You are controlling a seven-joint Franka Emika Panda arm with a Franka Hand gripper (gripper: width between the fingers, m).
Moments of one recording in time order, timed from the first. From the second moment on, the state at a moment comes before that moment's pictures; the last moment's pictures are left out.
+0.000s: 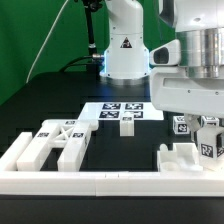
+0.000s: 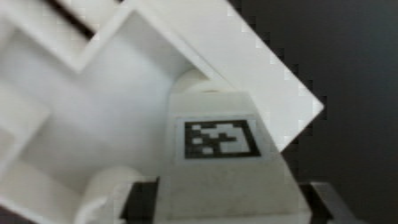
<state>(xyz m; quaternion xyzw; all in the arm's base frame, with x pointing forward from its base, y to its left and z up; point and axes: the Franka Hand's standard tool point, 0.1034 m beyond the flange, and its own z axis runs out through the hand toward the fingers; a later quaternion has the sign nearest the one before) 0.650 0.111 0.071 -0.89 0.46 -0.05 0.07</state>
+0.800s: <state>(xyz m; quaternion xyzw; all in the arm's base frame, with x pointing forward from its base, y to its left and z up) 0.646 0.116 0.070 -0.82 0.56 -0.02 0.09</state>
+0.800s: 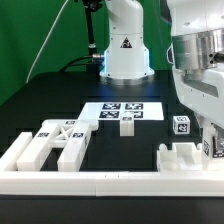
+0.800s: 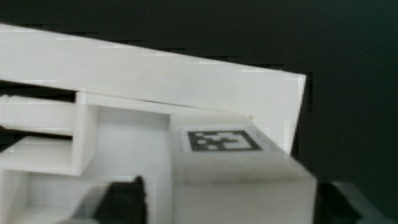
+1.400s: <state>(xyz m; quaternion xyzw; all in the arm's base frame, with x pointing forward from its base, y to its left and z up) 0.636 0.117 0.065 -0.97 0.21 -0.04 0.08</state>
